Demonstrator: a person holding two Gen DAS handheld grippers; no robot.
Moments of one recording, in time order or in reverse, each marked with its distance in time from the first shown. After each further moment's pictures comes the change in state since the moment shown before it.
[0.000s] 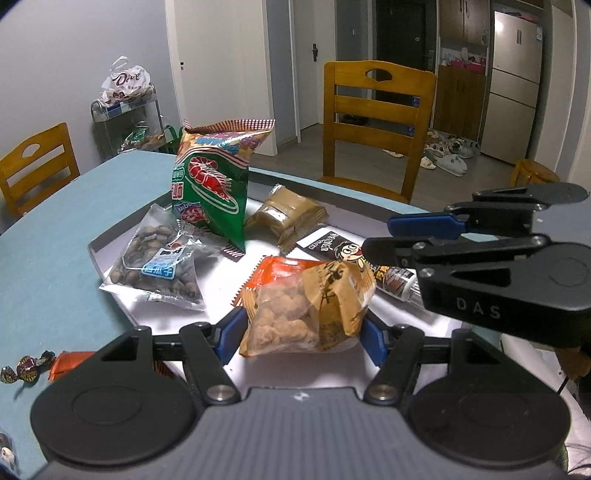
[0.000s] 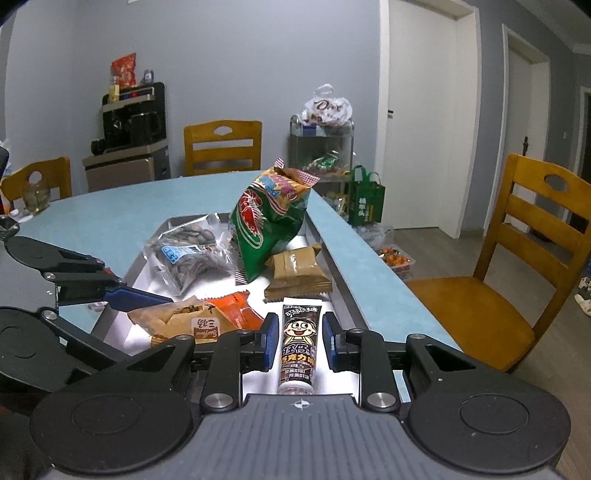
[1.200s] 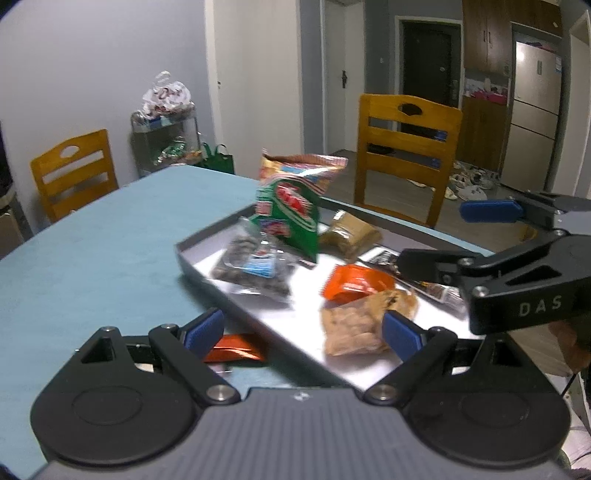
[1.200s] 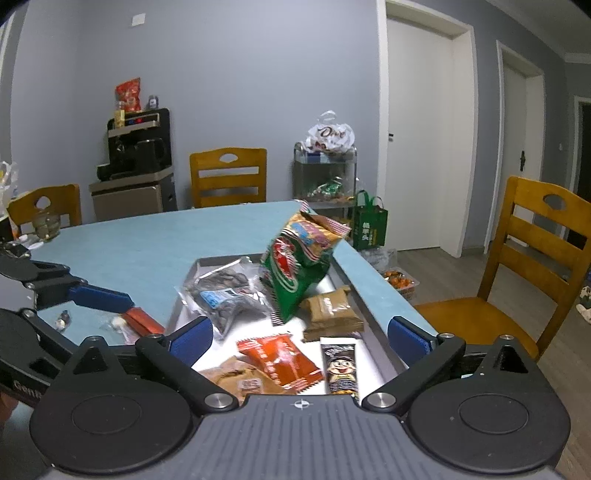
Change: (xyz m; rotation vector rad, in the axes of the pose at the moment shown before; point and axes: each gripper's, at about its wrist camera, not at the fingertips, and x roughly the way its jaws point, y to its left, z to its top) left arm -0.077 0.048 -0.018 -0.072 -0.099 0.077; right arm -0.026 0.035 0.023 0.021 -0.081 0.001
